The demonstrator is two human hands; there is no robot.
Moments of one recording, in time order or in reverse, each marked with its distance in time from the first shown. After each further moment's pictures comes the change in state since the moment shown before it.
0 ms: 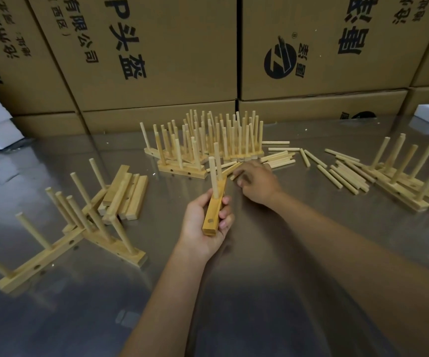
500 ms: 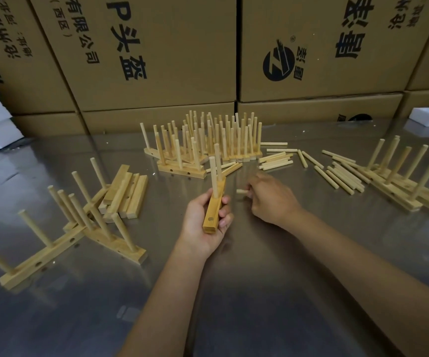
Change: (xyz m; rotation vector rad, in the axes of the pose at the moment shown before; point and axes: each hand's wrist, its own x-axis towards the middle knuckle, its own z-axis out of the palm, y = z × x) left_hand -0.001 -0.001 0.000 0.019 0.011 0.005; right_hand -0.052 -0.005 -0.024 -0.271 0.010 -0.176
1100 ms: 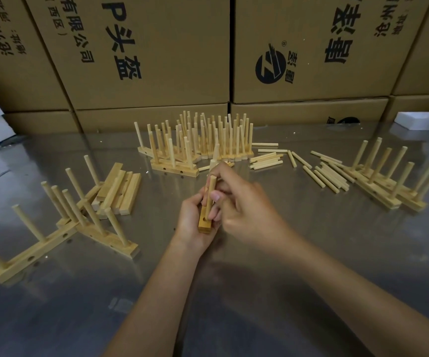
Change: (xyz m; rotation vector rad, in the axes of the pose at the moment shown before) left_hand -0.001 -0.009 -0.002 0.087 -0.058 0.102; right_hand -0.066 -0.080 -0.050 0.745 0.086 -0.238
